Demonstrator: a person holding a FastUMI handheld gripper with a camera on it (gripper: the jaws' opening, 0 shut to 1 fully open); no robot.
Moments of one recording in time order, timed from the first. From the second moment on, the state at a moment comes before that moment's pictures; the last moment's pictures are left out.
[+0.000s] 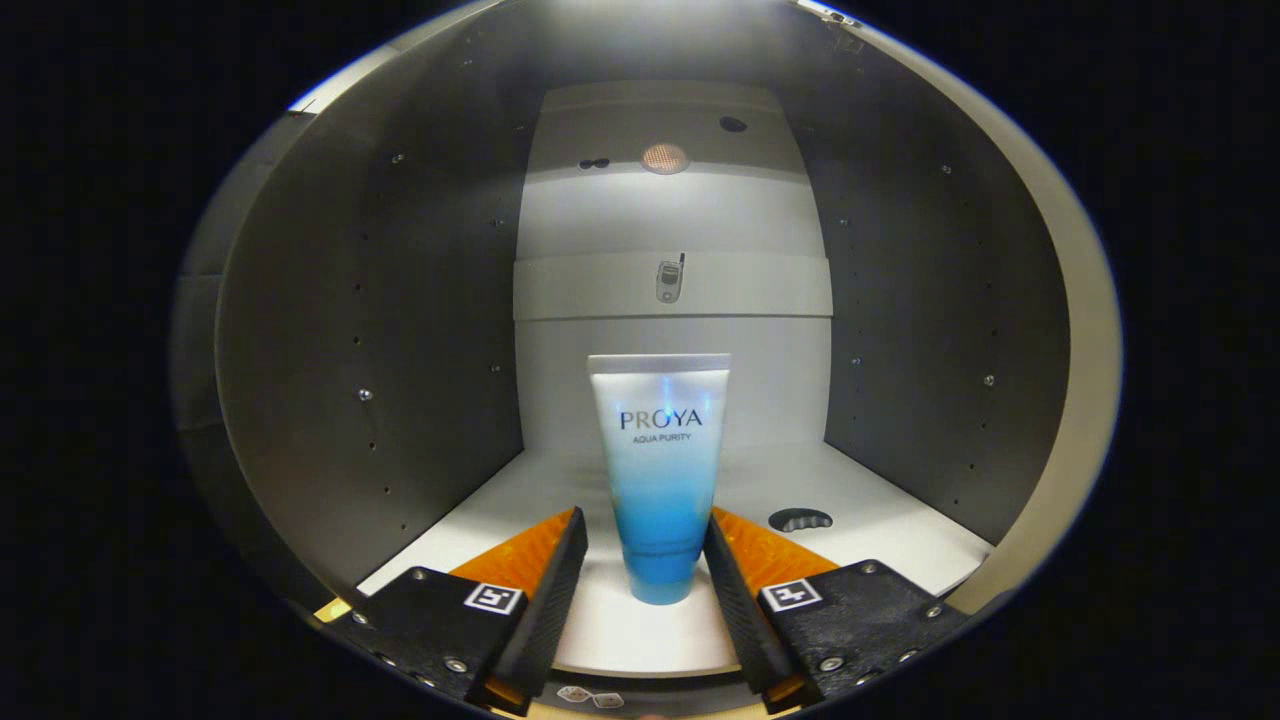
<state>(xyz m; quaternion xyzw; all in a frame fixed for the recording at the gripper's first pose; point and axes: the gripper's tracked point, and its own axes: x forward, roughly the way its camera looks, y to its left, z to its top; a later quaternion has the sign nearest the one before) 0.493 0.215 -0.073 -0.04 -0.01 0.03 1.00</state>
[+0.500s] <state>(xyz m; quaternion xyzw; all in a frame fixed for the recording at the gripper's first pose) 0.390 0.217 -0.064 -0.03 0.00 0.03 1.00</state>
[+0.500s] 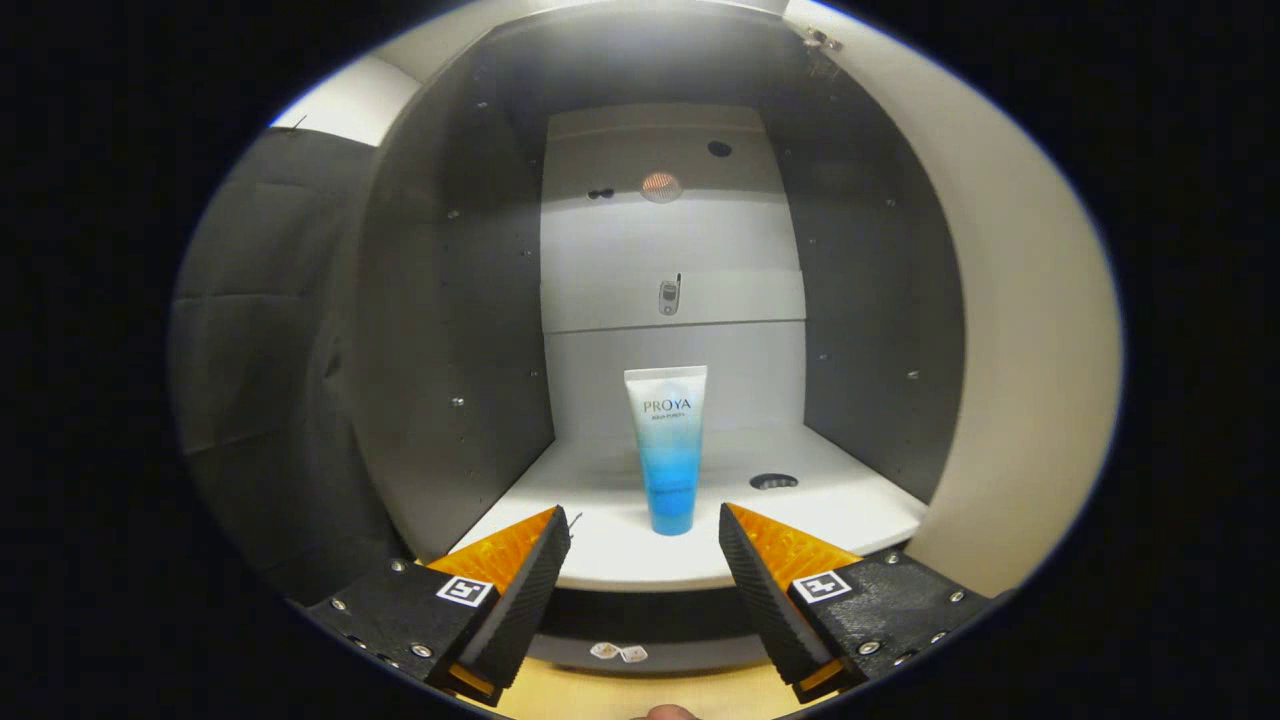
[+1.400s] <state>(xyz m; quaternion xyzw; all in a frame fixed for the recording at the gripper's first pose) 0.095 0.214 -0.038 -0.01 0.00 0.01 1.00</state>
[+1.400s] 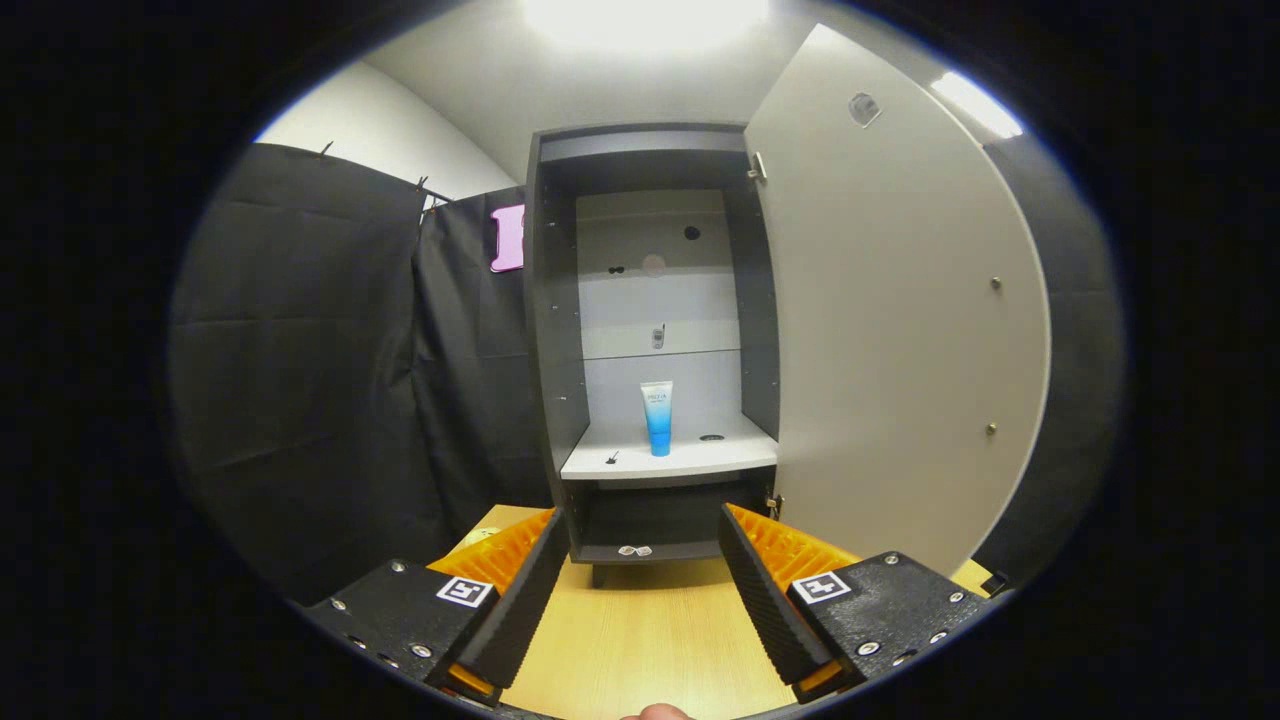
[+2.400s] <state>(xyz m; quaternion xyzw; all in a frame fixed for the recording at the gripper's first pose) 0.049 -0.092 0.024 -0.01 -0.01 -0.11 0.99</state>
